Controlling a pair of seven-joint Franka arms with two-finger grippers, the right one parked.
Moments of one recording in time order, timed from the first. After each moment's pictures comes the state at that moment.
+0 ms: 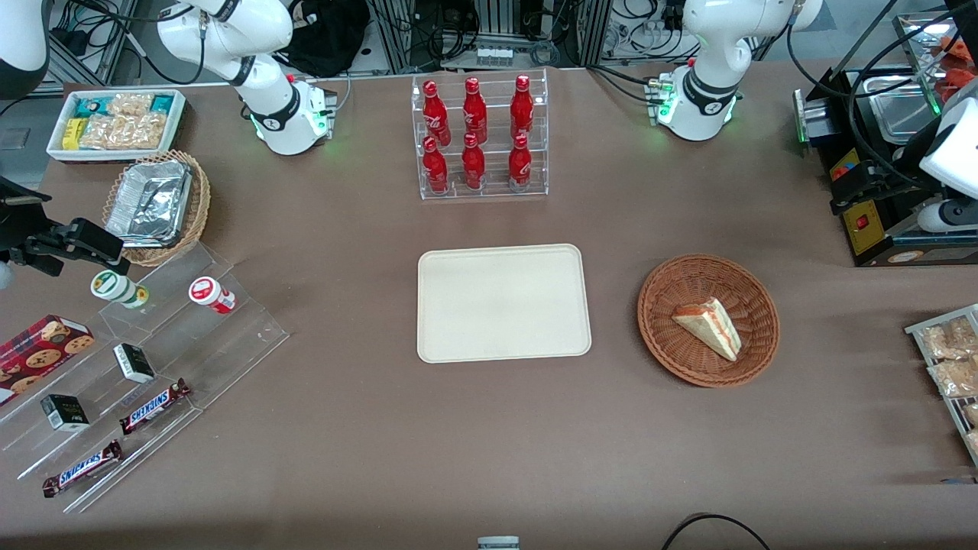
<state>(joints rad) 0.02 0.01 -0.08 -1.50 0.05 1.43 -0.10</state>
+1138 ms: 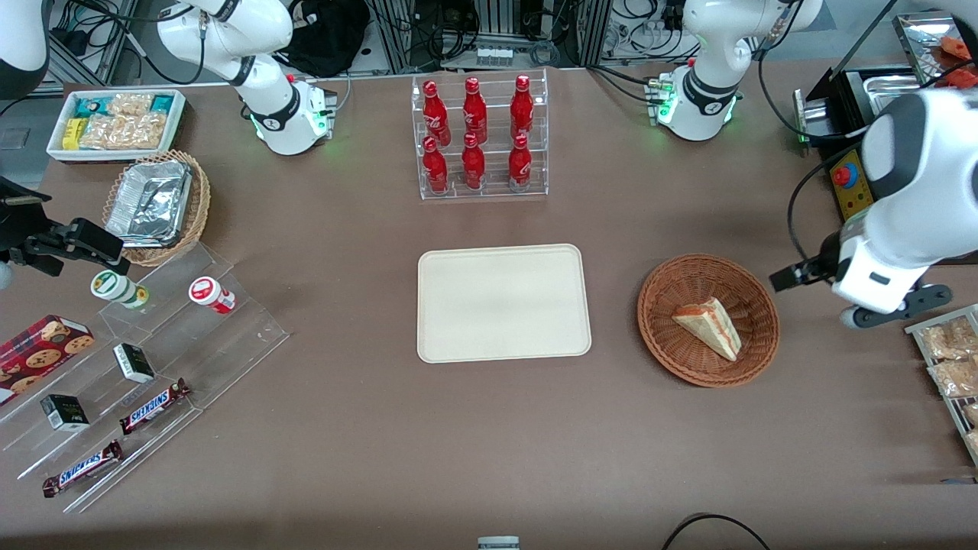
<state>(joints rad) 0.02 0.14 -0.10 -1.78 0.06 1.81 -0.46</state>
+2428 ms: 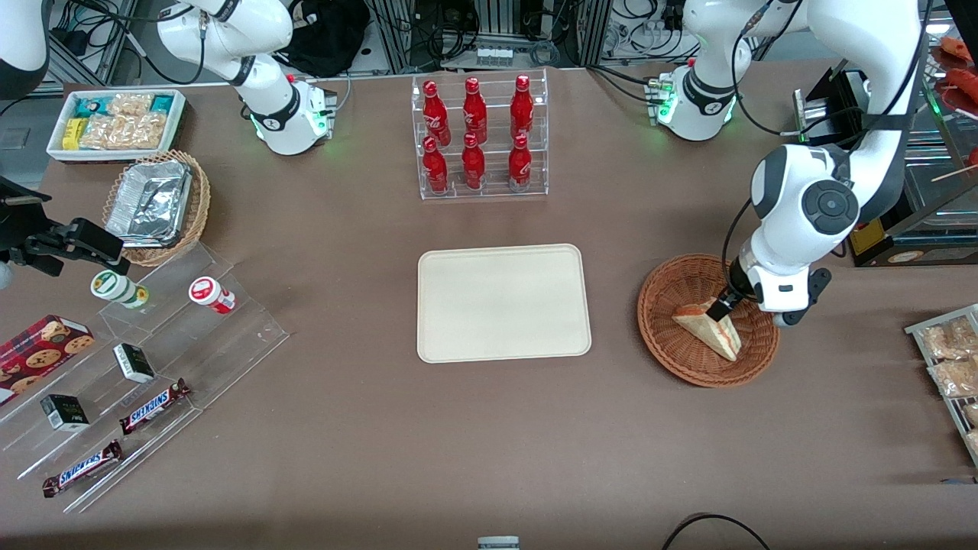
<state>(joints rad) 0.02 0.16 -0.18 -2.20 0.06 2.38 -1.00</state>
